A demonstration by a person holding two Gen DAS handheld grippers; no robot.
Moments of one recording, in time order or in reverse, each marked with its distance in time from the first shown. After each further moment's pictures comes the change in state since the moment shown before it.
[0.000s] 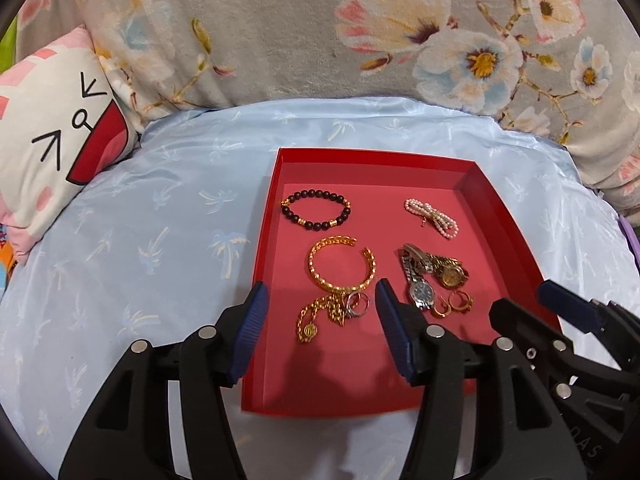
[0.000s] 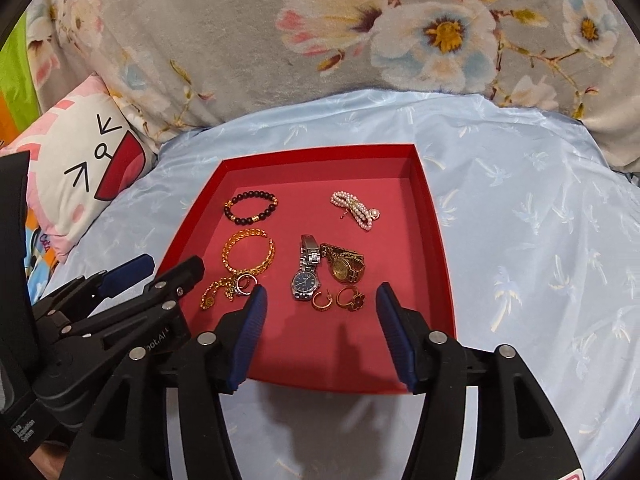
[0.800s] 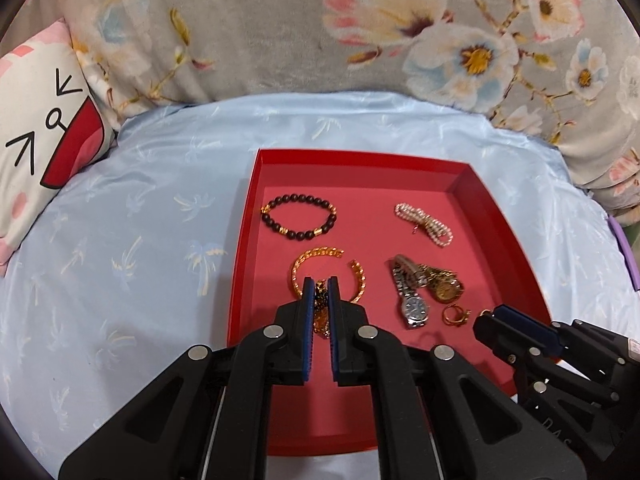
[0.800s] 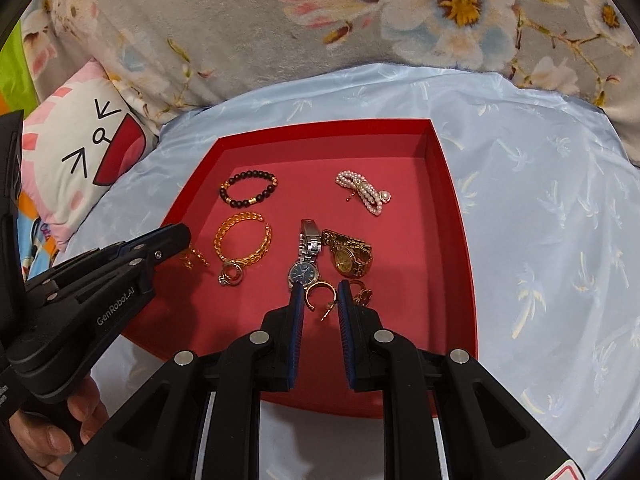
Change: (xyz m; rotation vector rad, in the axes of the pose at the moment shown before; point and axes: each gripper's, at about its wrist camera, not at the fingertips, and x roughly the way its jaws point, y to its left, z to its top) left arm 0.027 0.001 0.013 0.002 0.032 -0.071; right arm 0.037 -0.008 0.003 -0.009 0.085 0.048
